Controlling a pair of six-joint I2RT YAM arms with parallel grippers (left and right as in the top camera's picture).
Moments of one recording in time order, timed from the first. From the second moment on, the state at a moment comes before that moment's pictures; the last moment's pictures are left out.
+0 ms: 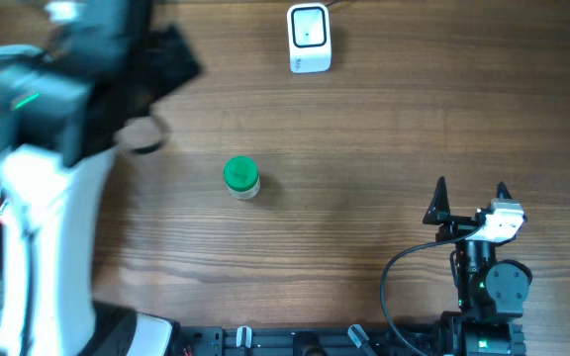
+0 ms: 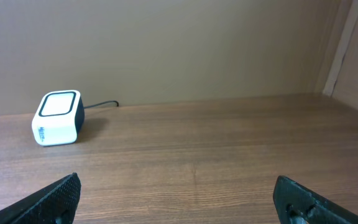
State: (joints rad) left arm -0.27 1.62 2.26 -1.57 -0.30 -0.75; right arm -0.06 0.03 0.01 0.00 0.03 0.04
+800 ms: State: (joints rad) left arm 0.71 1.81 1.84 -1.38 0.00 -1.01; right arm -0.06 0.03 0.01 0.00 0.03 0.04
